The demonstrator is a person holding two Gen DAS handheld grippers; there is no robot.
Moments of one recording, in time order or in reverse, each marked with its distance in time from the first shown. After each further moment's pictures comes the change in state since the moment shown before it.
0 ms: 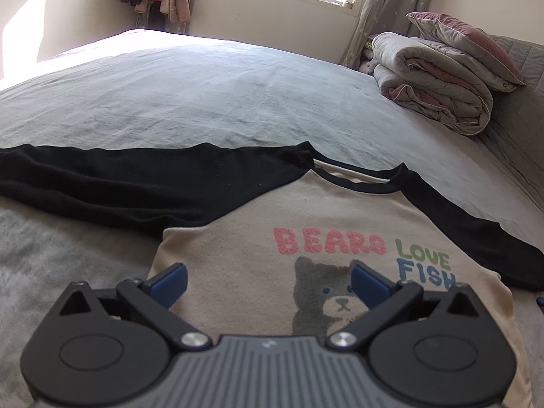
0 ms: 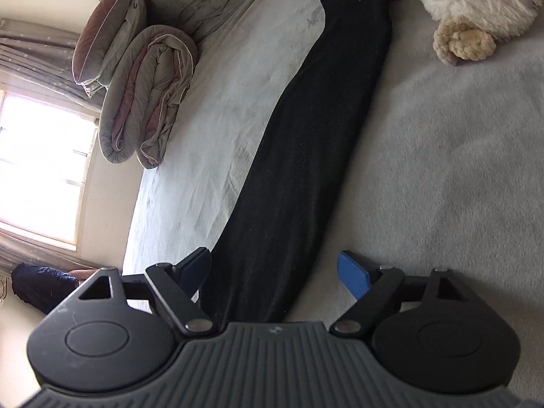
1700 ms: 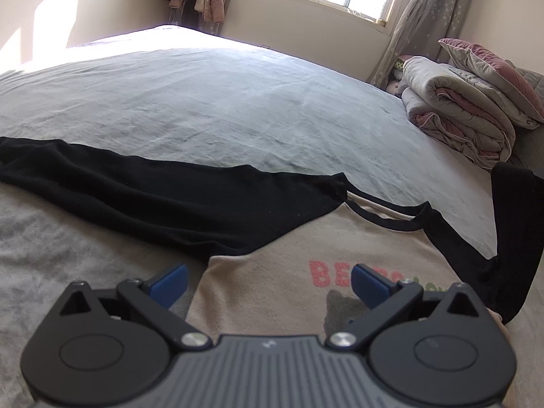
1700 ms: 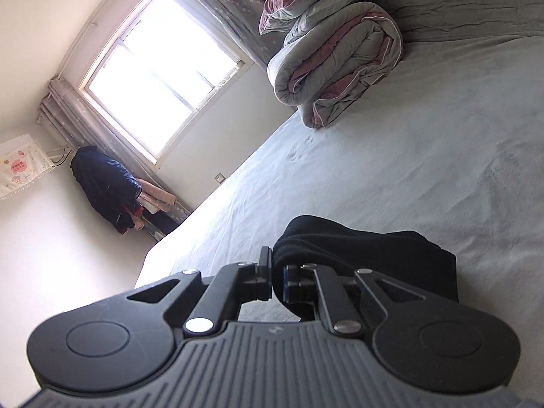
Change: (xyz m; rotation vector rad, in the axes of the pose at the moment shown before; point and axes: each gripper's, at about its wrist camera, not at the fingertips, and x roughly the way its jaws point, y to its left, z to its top) left arm -0.015 0.029 0.023 -0.109 -0.031 0.046; right arm 0.030 0.188 -0.132 -0.552 0.023 0.281
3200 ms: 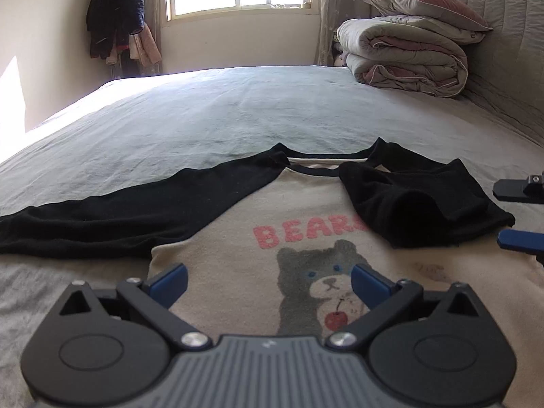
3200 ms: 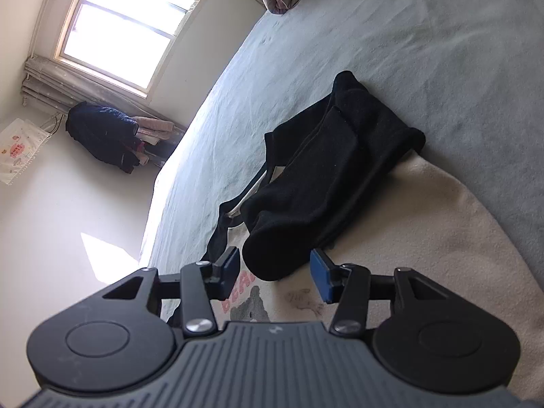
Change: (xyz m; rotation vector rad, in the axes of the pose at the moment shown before) left arm -0.006 -0.066 -0.052 0.404 -0.074 0.001; right arm -0.059 -0.078 -0.081 0.217 0.290 0.034
